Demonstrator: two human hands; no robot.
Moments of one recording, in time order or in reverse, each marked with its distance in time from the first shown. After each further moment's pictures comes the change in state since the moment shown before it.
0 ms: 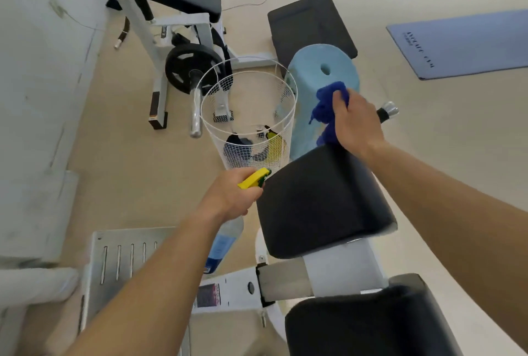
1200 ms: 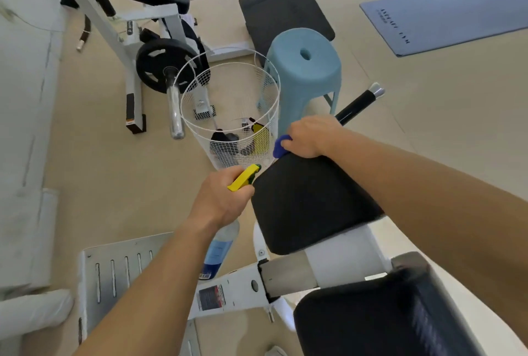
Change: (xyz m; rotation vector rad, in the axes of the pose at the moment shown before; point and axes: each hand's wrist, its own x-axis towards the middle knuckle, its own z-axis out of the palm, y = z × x) left_hand 0.010 -0.017 0.001 0.081 0.084 0.084; right_hand 0.020 0.006 0.059 -0.950 -0.617 -0.245
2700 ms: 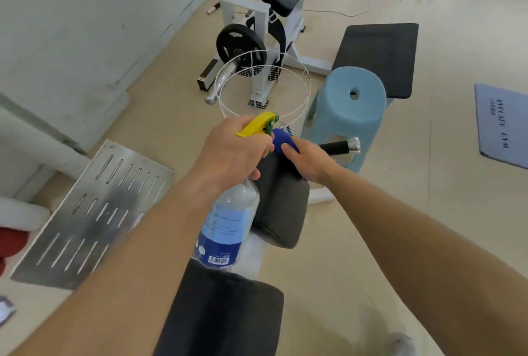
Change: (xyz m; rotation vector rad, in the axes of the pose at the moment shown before) left_hand -0.032 0.264 0.103 -0.494 0.514 -0.352; right_hand -0.021 0.156 0.029 0.619 -0.021 -0.454
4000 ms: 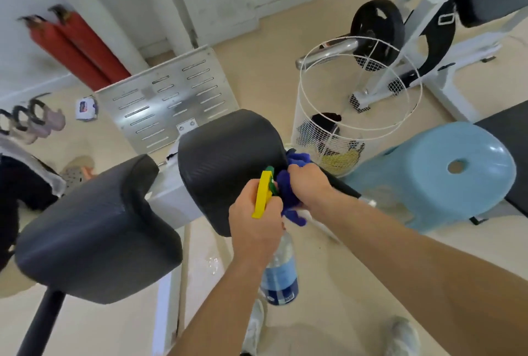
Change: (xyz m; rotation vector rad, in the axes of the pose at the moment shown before) left_hand 0.027 -0.045 0.244 -0.455 1.017 -0.324; right_hand 0.046 0.047 -0.029 -0.038 -0.543 0.049
